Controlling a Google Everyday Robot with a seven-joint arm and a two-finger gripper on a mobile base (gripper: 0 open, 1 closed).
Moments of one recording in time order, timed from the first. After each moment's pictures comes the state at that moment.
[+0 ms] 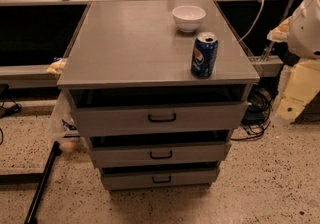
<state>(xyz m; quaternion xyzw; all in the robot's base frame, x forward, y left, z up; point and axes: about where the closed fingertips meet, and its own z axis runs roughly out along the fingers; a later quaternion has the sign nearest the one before) 0.438 -0.217 0.976 -0.60 0.78 -0.03 0.16</state>
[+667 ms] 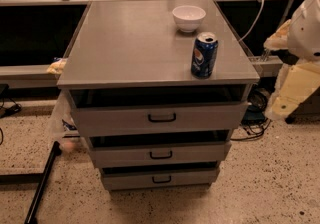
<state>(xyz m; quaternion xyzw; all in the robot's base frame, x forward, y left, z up) 0.438 -0.216 0.976 -0.60 0.78 -0.04 0.16</state>
